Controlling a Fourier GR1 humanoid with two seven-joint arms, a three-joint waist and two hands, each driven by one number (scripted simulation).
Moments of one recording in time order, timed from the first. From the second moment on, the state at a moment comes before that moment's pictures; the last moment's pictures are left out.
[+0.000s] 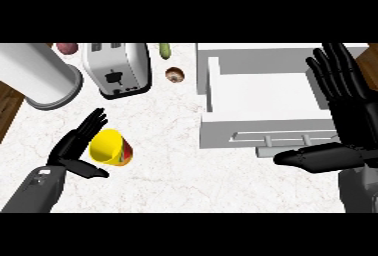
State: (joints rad) left arm -0.47 0.35 0.11 -0.38 -0.08 -0.50 -0.76; right arm -0.28 -0.17 -0.08 -1.87 -0.09 0.15 0.12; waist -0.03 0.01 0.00
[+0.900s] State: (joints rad) left arm -0.53 0.30 0.08 -0.23 -0.13 -0.42 -0.92; right arm -0.30 -0.19 -0.10 -1.88 -0.13 0.17 0.15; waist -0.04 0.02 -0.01
